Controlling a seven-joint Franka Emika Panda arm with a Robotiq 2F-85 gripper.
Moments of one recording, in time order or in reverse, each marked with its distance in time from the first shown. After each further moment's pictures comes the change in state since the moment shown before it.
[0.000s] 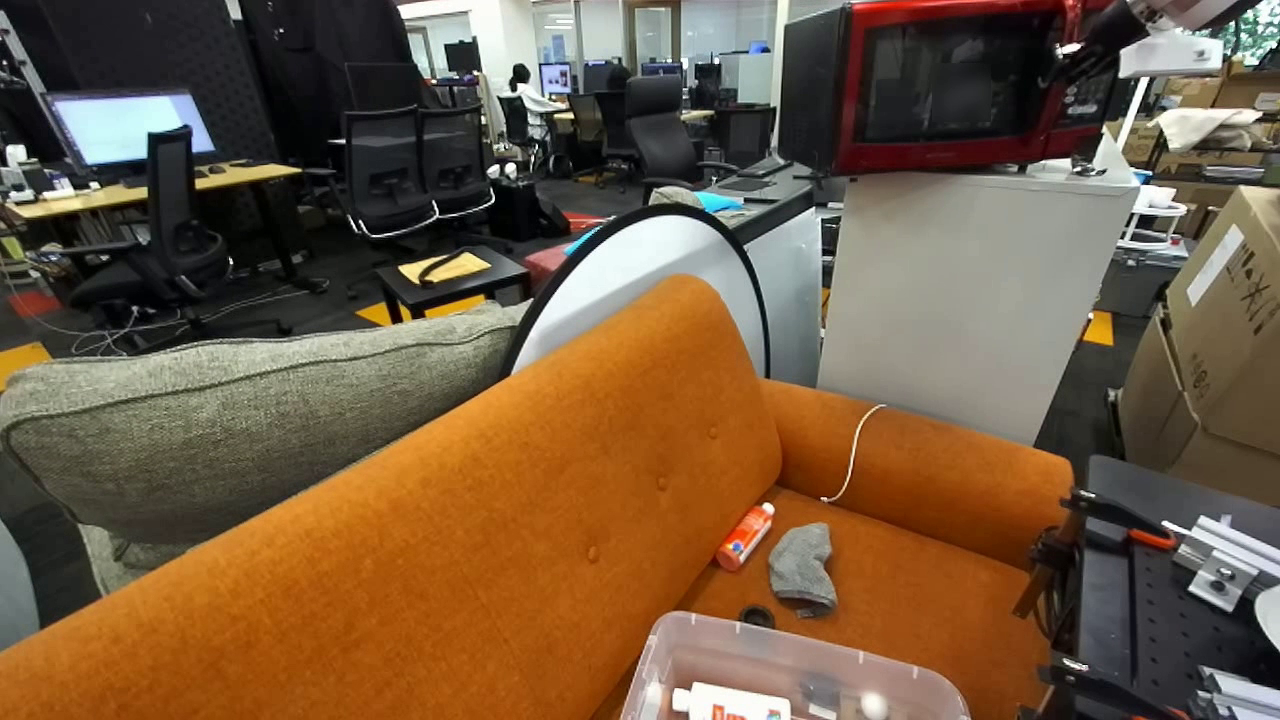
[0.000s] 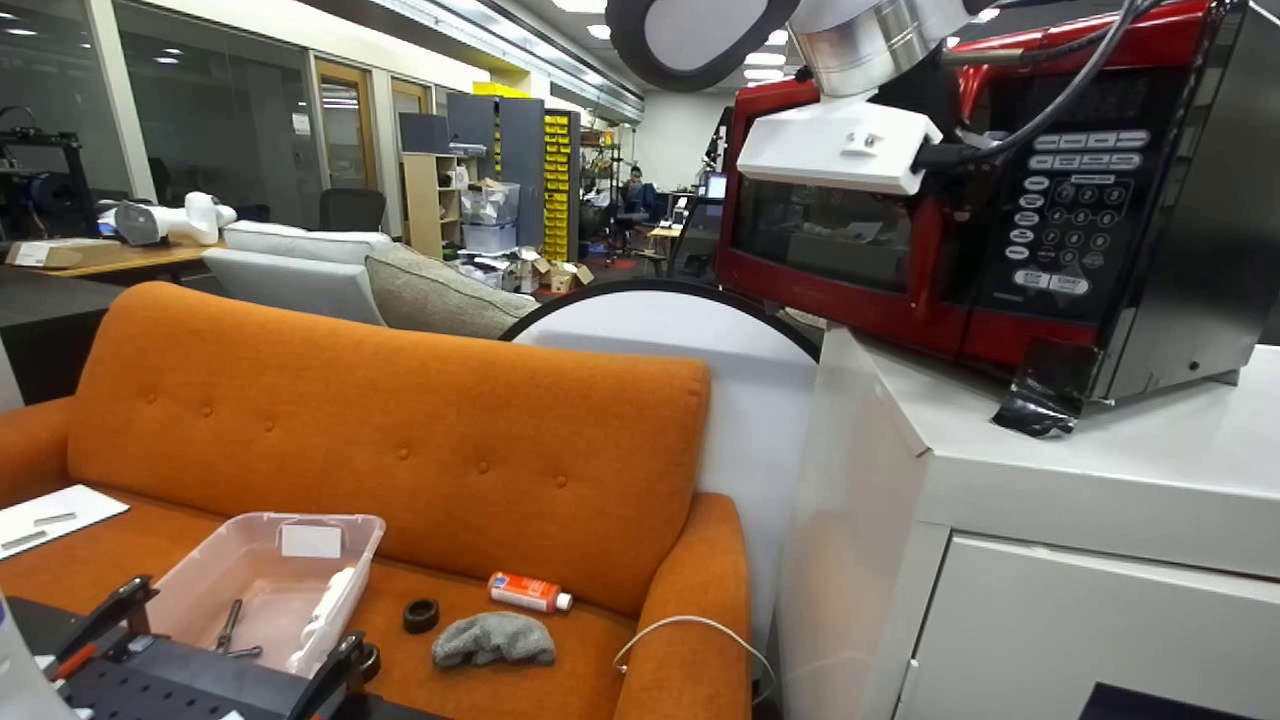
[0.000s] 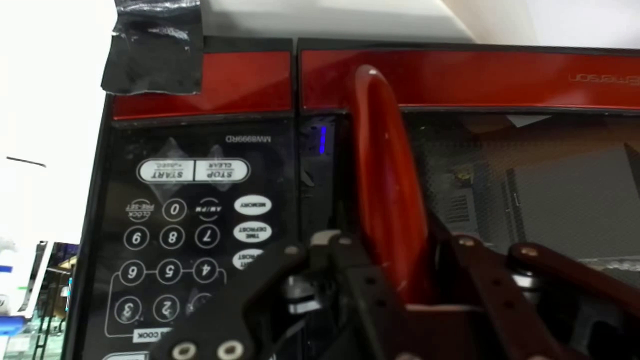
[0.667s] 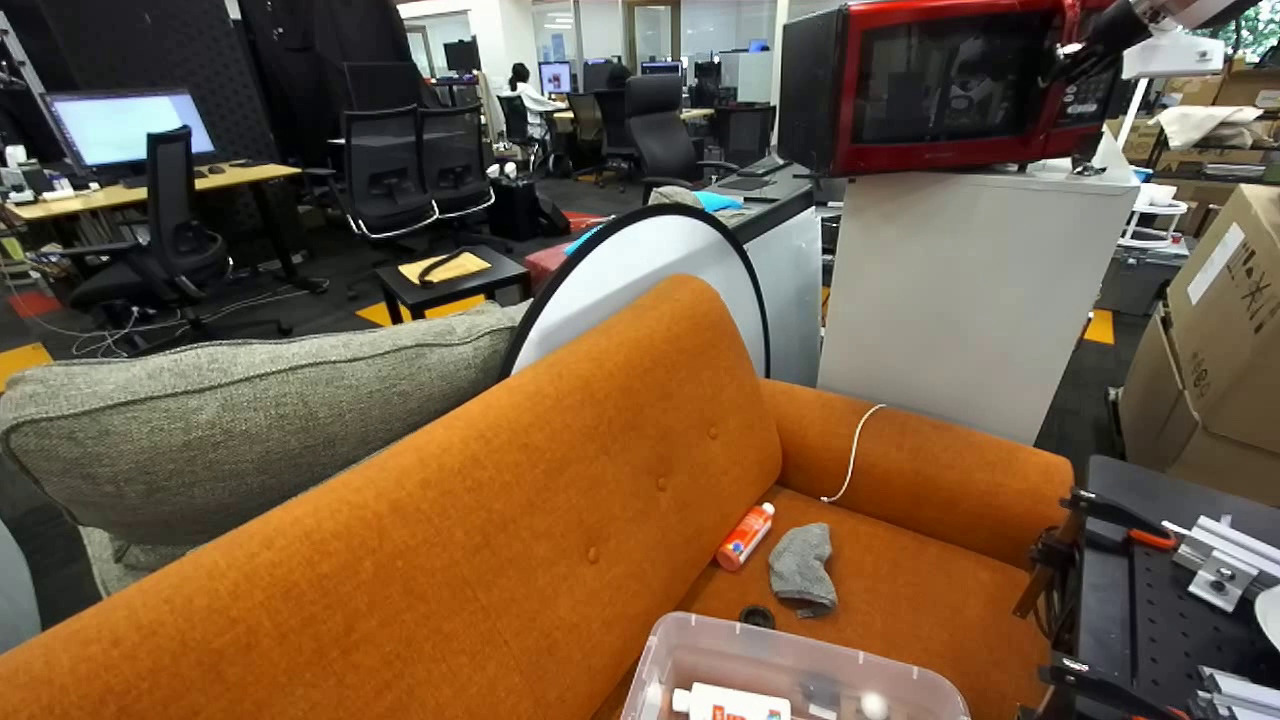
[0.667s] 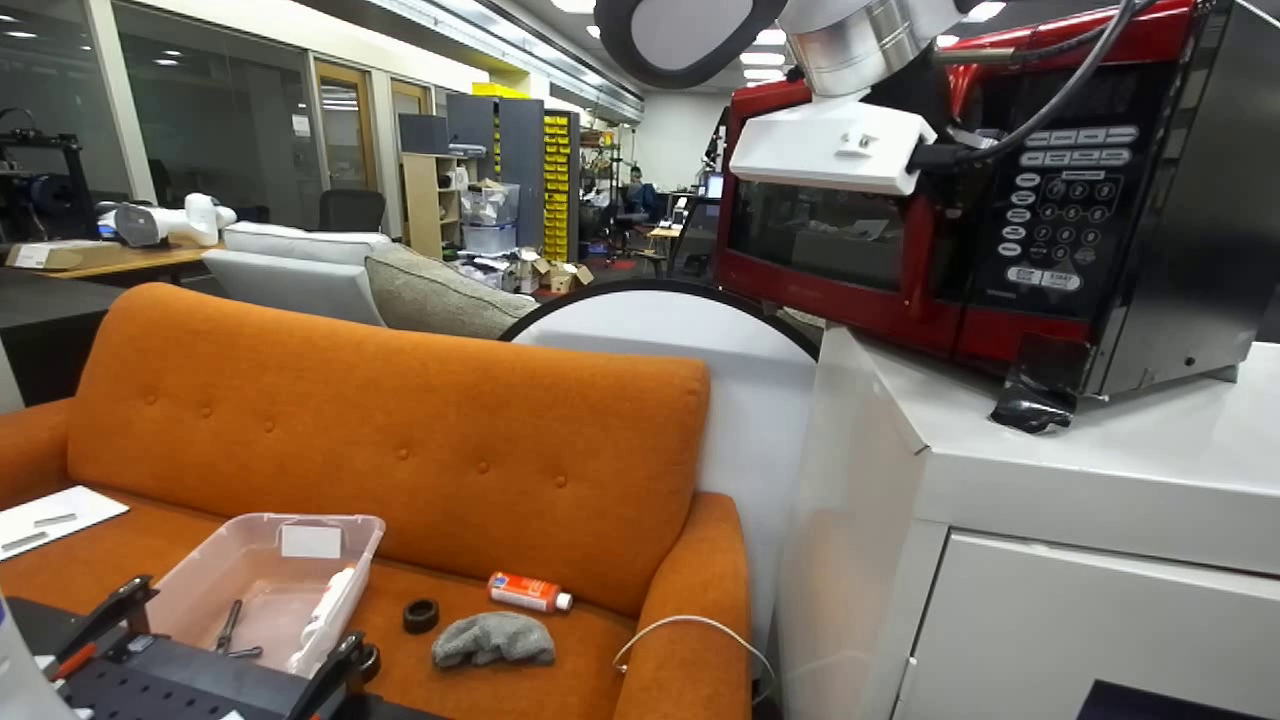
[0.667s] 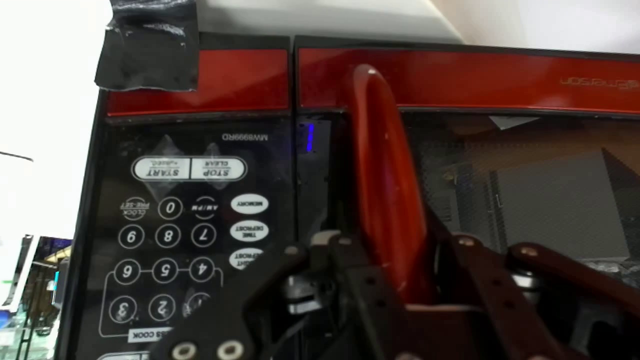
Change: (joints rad) arm 0.003 -0.020 0.006 -0.020 0.052 0.002 -0.071
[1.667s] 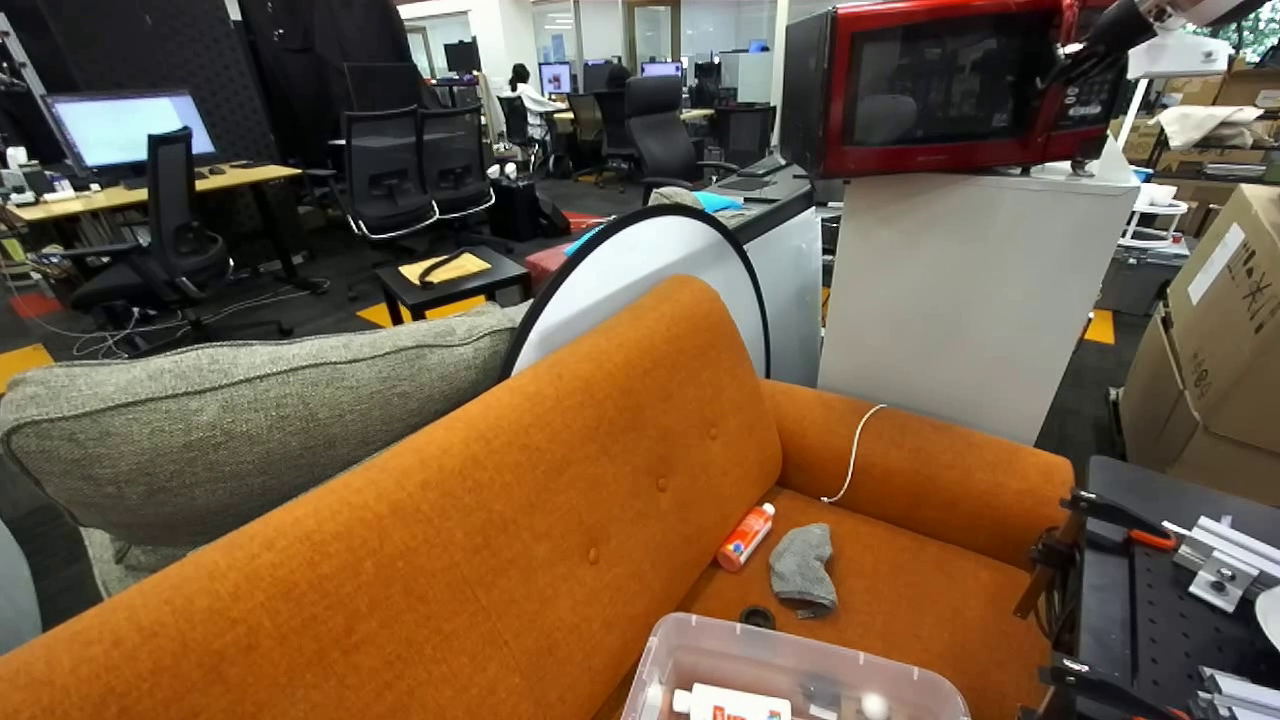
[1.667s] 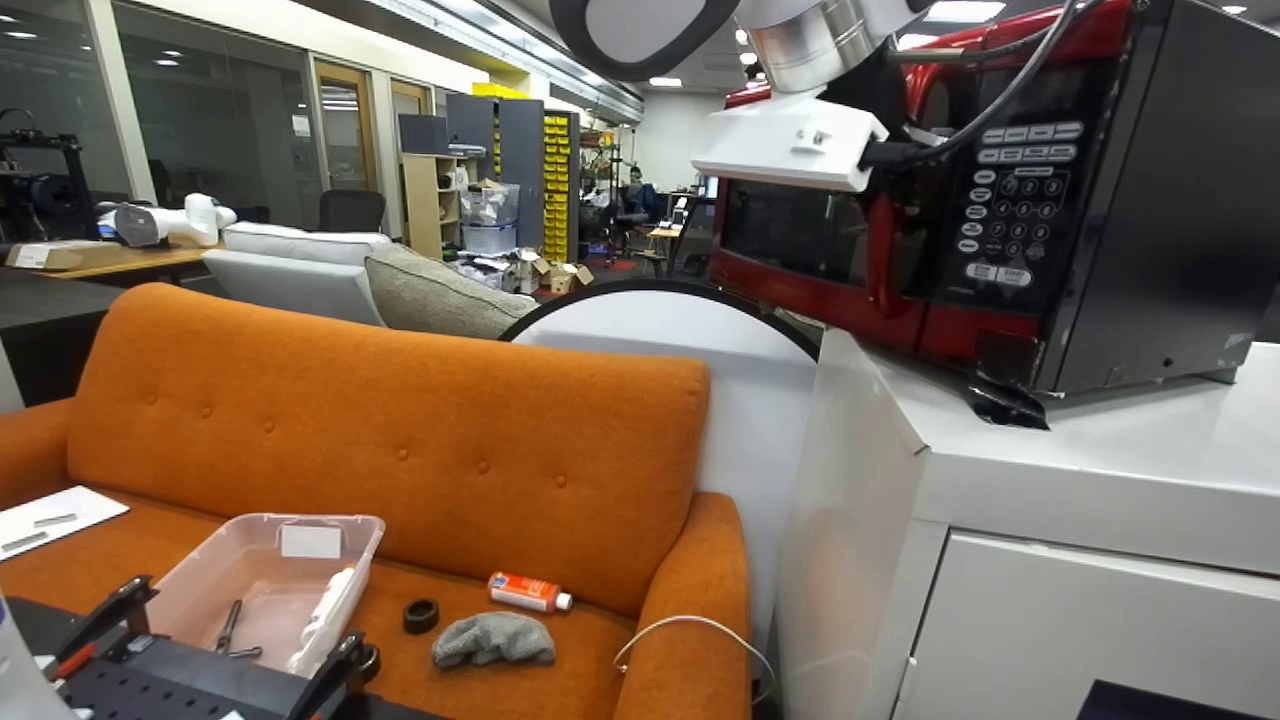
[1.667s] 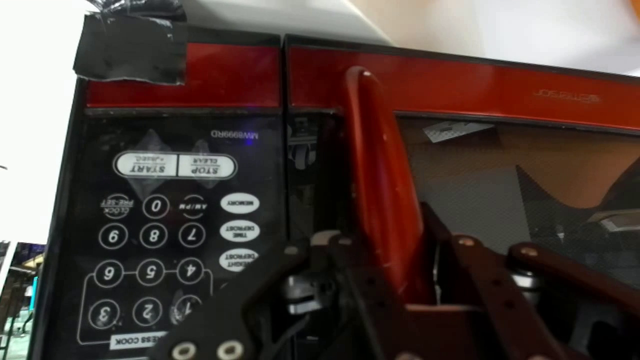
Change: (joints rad) arm 0.009 -0.077 0.018 -0.083 0.000 -0.003 -0.007
